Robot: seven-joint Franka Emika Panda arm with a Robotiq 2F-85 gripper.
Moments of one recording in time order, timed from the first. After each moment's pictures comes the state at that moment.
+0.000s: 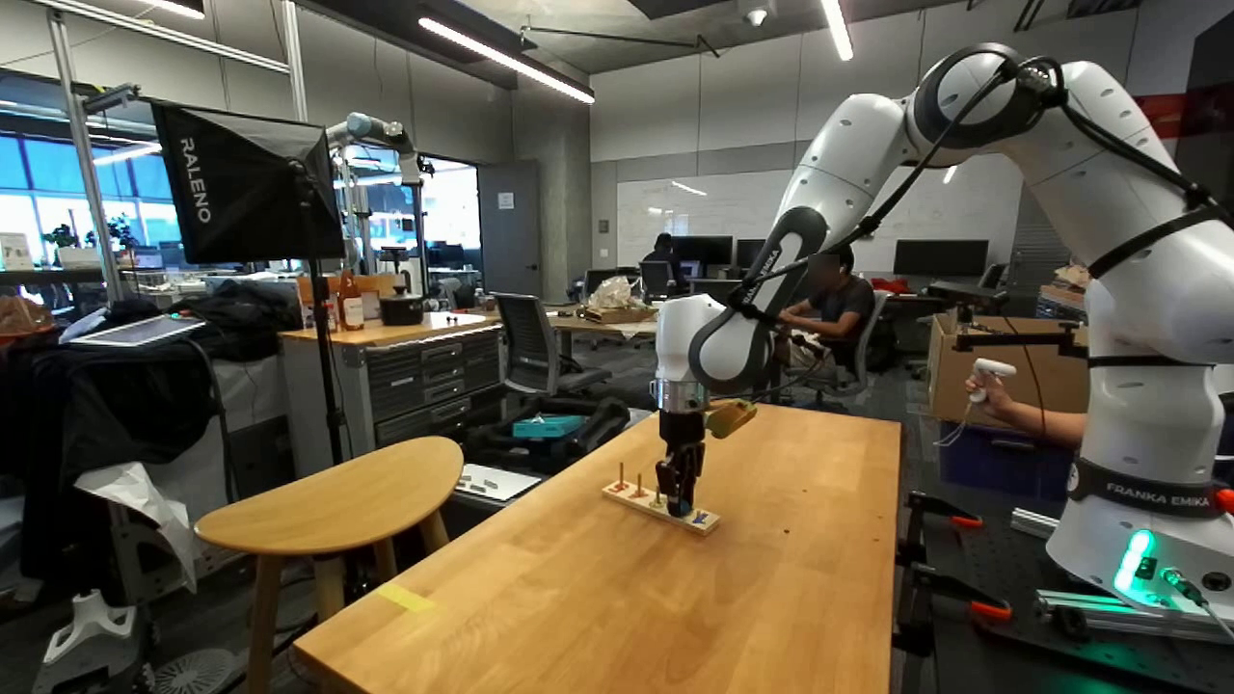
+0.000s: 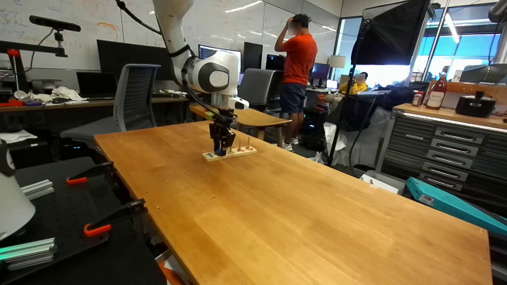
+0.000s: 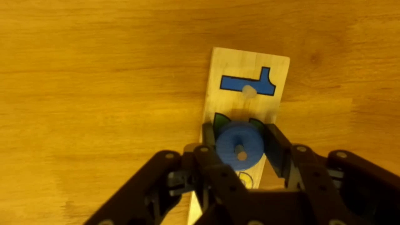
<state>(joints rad) 0.10 0.55 0.05 -2.12 0.01 2.66 0.15</state>
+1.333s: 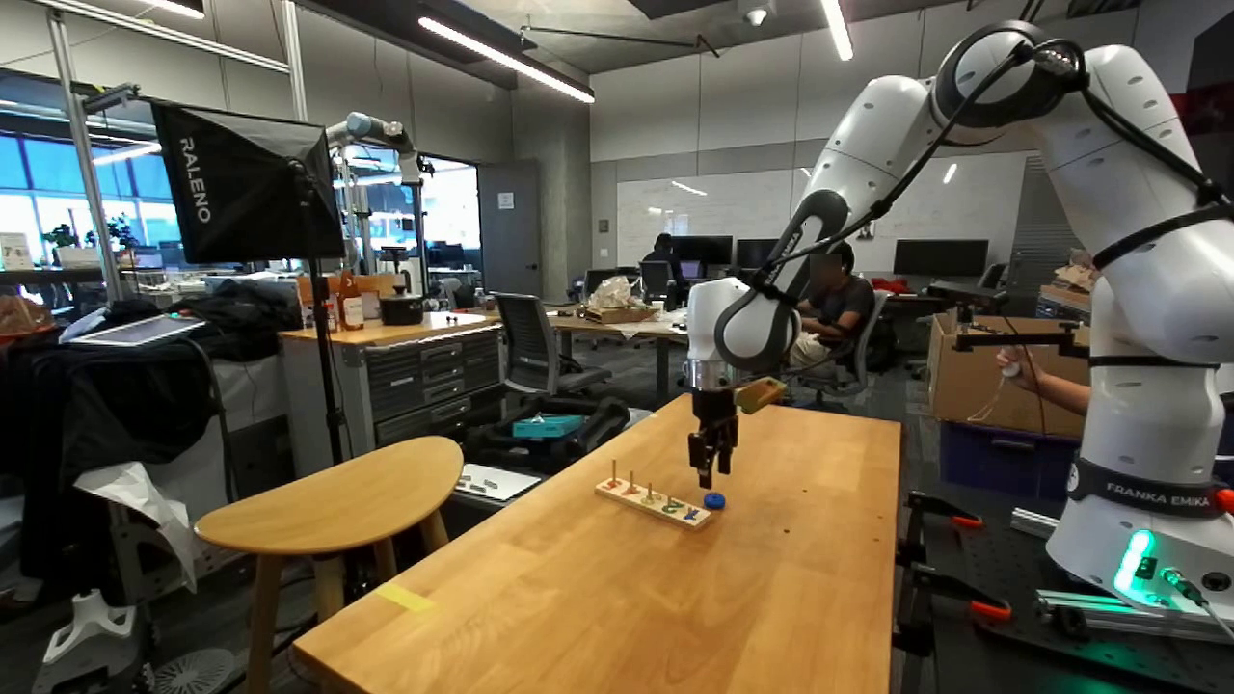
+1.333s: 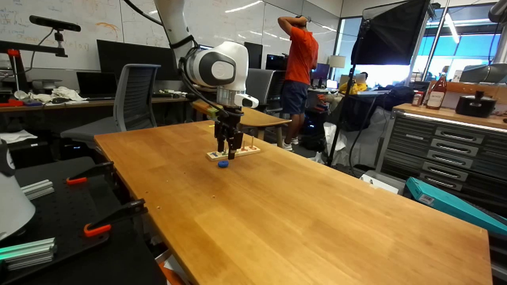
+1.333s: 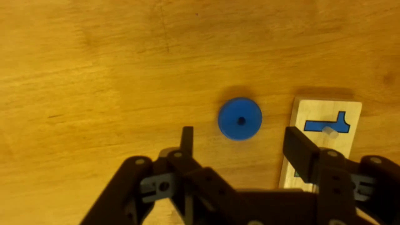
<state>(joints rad) 0.05 0.43 -0.02 -2.24 0.01 2.63 0.12</state>
